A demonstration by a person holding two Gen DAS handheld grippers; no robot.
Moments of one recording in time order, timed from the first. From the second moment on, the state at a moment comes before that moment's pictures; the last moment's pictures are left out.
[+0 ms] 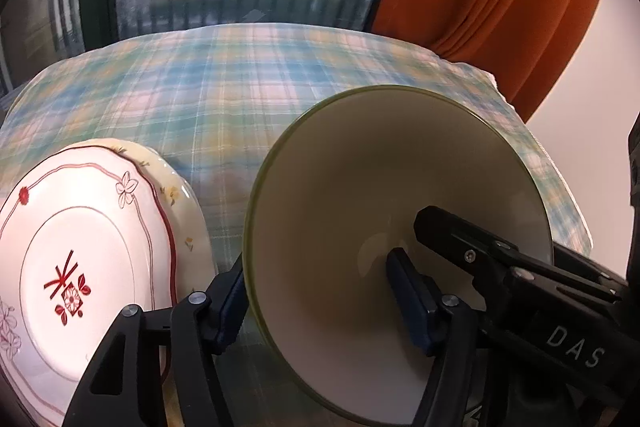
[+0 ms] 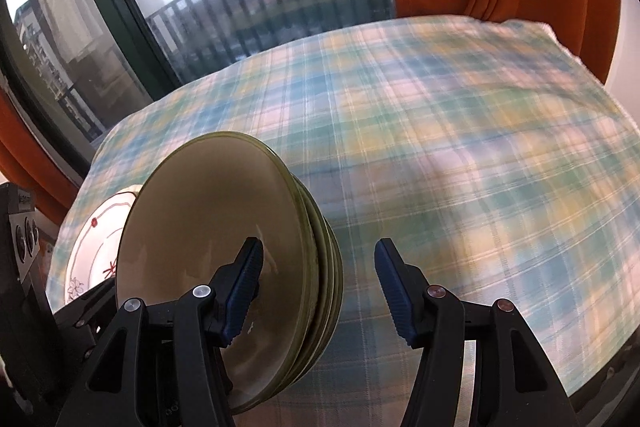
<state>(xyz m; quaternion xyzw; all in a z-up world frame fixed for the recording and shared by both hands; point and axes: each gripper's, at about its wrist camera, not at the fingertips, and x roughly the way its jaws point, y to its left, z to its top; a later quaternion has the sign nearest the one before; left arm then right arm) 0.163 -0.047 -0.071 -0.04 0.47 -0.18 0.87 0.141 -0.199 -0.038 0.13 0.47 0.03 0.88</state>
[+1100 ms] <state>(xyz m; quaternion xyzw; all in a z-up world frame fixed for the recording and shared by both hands) 0.148 -0.059 -0.058 -0.02 0.51 -0.12 0.85 0.152 -0.200 -0.046 0.17 0.51 0.06 0.84</state>
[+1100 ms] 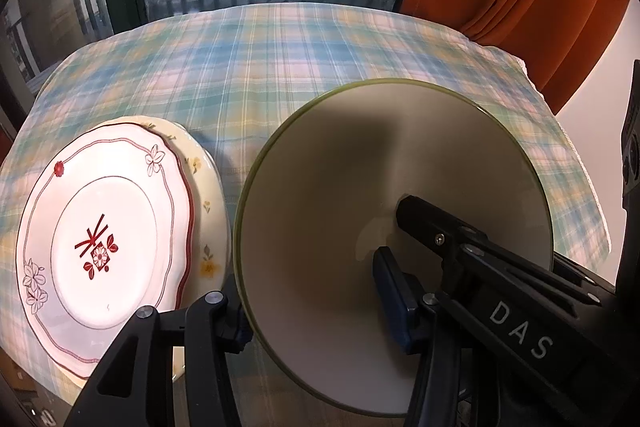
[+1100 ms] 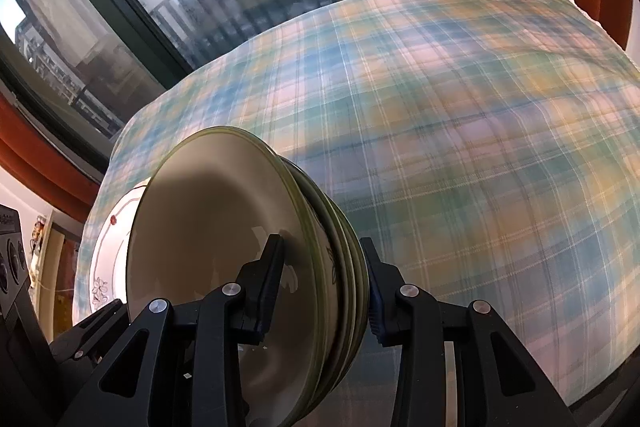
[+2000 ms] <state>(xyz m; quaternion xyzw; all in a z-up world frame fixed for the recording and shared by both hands) 0.124 -0.003 -0.004 -0.05 0.45 -0.13 0.88 0.130 -0.148 0.017 0.13 0.46 0.06 0.88</state>
